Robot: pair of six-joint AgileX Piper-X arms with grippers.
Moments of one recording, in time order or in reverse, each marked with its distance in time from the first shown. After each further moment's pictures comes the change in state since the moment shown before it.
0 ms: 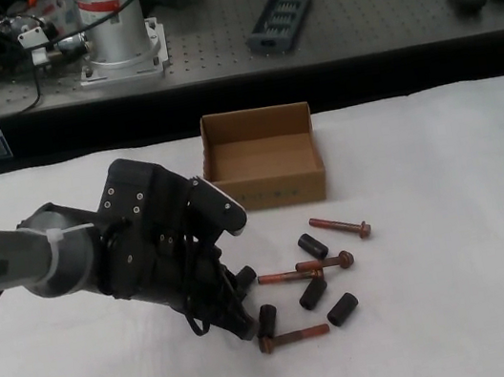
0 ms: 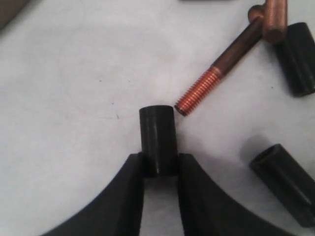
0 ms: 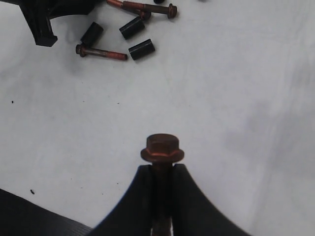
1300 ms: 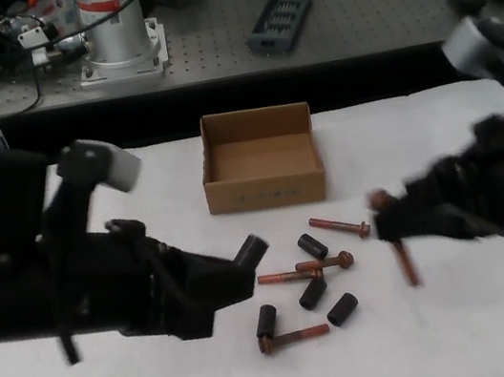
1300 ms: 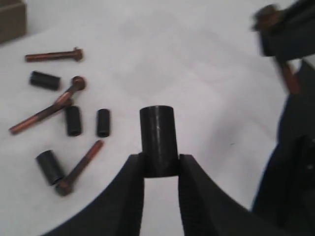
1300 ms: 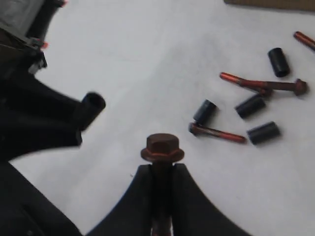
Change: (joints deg) left arm 0.1 -41.7 19.0 2.1 29.3 -28.2; right arm 0.0 16.1 0.0 -31.5 -21.7 12.1
